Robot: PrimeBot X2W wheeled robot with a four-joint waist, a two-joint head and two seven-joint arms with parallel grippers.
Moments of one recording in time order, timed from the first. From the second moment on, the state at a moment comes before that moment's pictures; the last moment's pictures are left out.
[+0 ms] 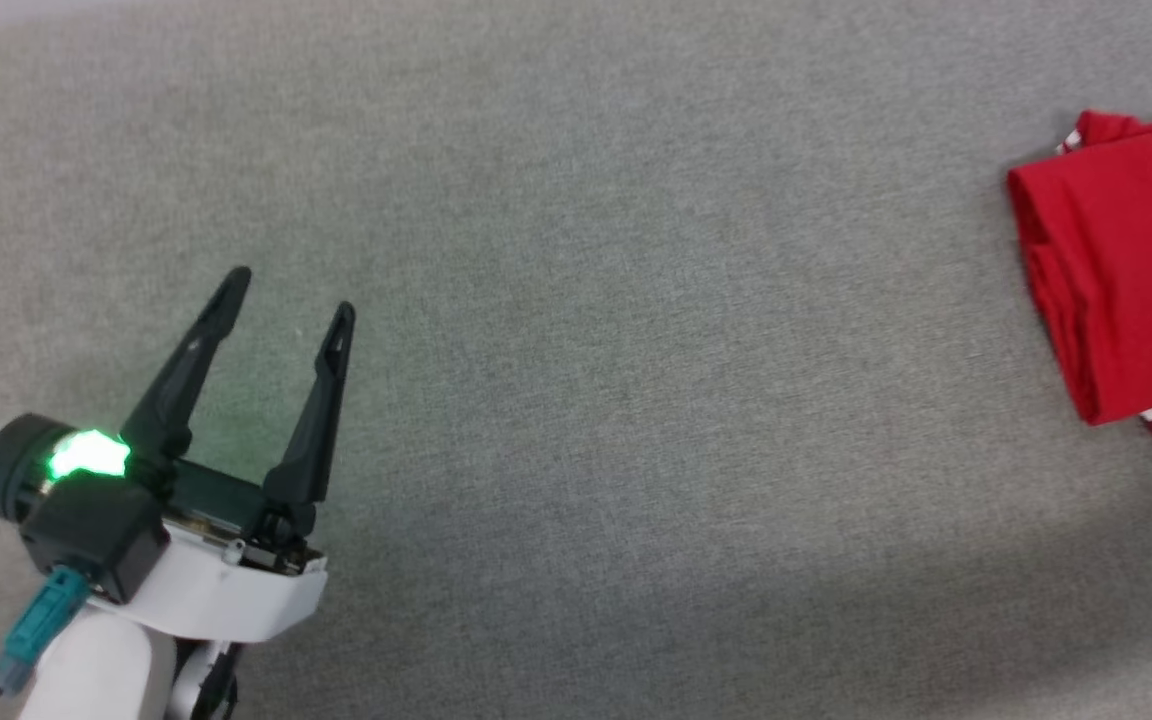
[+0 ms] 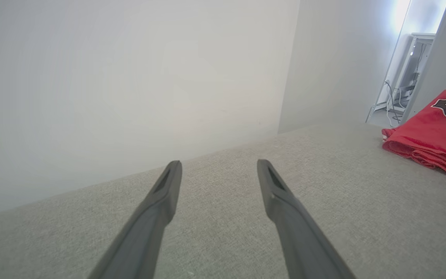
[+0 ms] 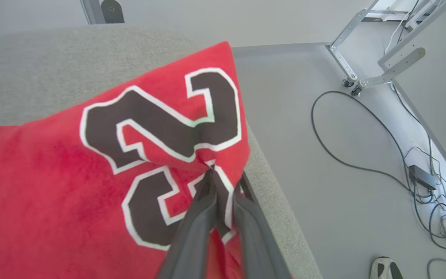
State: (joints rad) left arm -0.22 0.38 -0.14 -0.16 -0.26 -0.13 -0.26; right arm -0.77 -0.59 -0.11 0.71 0.36 0.13 0.30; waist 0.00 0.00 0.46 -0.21
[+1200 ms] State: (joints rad) left arm -0.14 0.28 -0.02 -0.06 -0.26 -0.13 -0.26; right arm -0.81 -0.57 0.17 0.87 0.36 0.13 0.12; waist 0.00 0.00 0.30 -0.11
